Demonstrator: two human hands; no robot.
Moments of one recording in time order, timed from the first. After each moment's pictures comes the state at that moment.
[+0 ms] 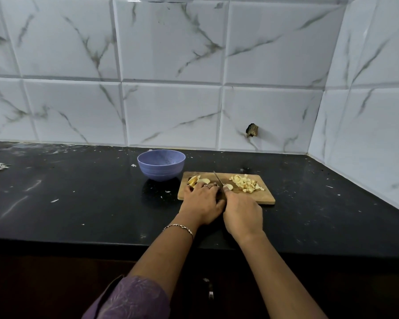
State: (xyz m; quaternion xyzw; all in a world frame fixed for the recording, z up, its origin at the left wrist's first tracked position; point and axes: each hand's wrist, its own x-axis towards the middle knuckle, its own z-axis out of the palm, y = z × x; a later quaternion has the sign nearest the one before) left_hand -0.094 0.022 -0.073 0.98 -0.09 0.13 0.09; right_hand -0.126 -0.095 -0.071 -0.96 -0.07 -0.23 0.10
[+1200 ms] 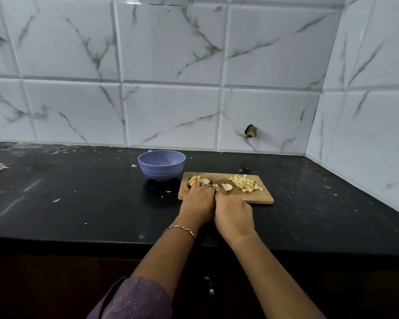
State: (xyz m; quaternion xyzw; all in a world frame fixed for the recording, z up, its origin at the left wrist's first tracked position) left_hand -0.088 0.026 -0.078 0.98 -0.09 0.16 0.06; right_hand -0.150 -0.077 -0.056 -0.97 -0.11 -0.20 0.08
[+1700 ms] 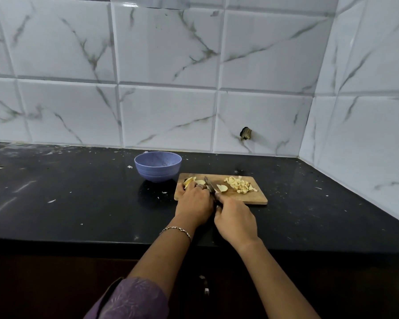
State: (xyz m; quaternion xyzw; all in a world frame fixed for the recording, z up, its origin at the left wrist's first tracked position) left_hand -0.099 0.022 -0.075 0.98 -0.06 0.19 0.06; right_hand -0.160 -0.091 -0.063 -0.95 -0.07 -0.19 0.24
